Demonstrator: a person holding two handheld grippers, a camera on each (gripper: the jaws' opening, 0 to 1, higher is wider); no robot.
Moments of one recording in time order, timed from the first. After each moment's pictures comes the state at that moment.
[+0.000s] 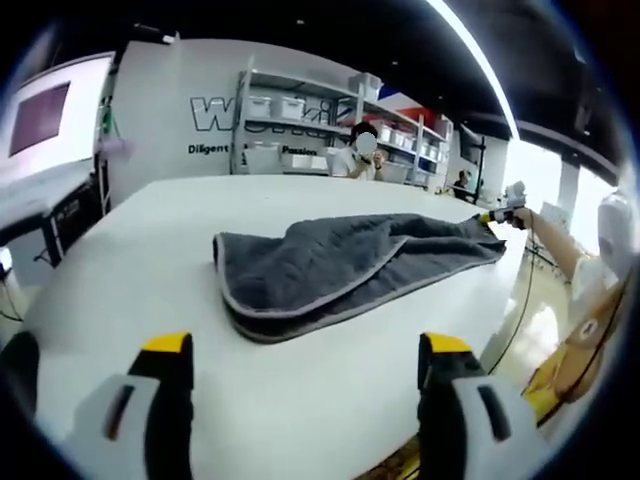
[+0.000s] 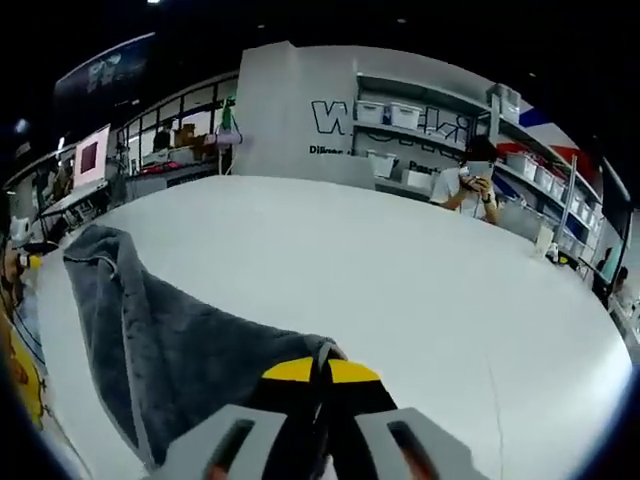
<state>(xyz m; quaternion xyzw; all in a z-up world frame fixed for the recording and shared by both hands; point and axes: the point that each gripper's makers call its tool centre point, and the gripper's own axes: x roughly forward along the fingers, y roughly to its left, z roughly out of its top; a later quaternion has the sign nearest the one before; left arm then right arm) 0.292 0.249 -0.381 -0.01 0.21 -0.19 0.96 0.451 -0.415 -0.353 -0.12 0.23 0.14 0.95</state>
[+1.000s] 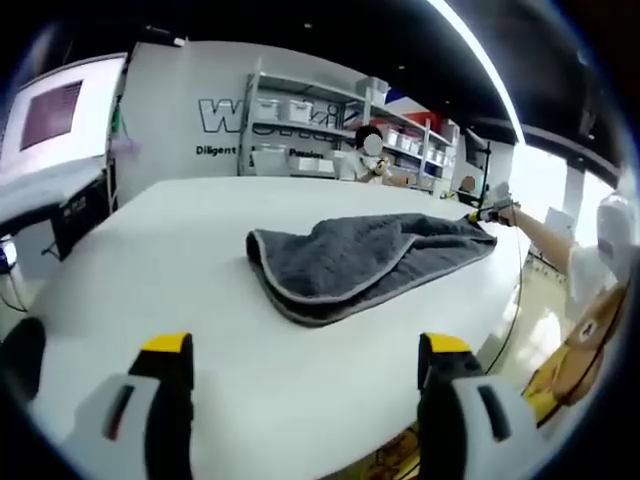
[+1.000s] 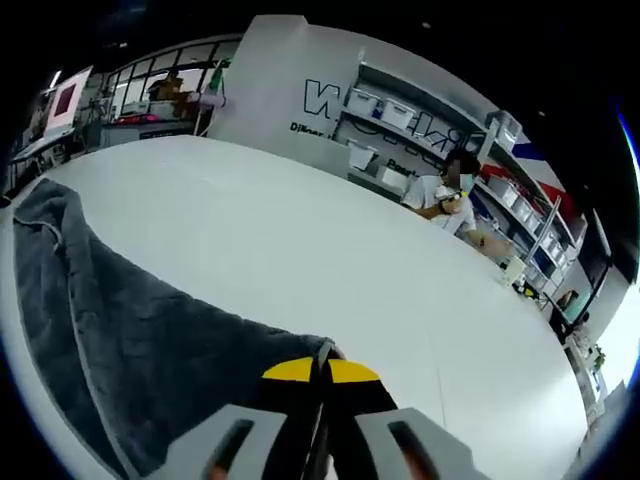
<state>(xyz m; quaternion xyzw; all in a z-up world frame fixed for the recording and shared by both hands) 0.281 0.255 -0.381 -0.01 0.20 -0.18 0.96 0.507 -0.445 -0.375 -0.20 0.27 0.08 0.94</state>
